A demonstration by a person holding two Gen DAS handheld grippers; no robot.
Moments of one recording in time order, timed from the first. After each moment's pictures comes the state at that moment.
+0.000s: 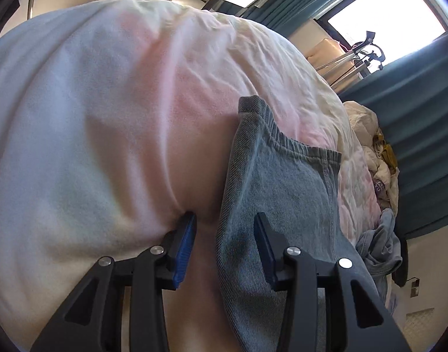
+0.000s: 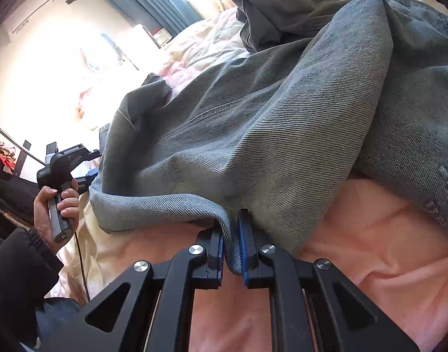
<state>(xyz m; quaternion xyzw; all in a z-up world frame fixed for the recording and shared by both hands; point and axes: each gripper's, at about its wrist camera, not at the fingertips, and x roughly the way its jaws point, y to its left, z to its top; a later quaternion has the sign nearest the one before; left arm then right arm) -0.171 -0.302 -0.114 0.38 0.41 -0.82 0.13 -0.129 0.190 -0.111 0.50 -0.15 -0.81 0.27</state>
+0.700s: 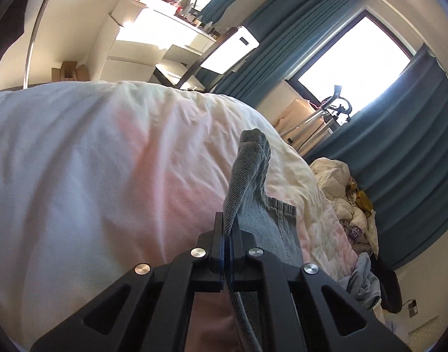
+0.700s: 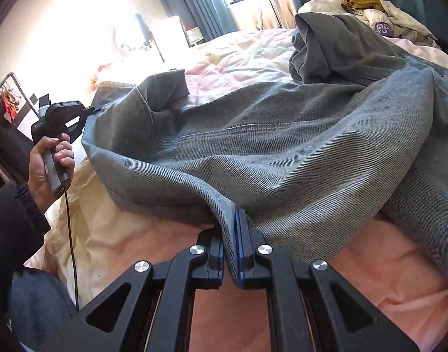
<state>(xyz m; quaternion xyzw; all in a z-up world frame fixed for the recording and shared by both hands) -0.142 -0.338 -0.082 0.24 0.39 -0.87 0.17 -0.108 0.152 -0.090 0.44 -0.04 -0.85 0.31</state>
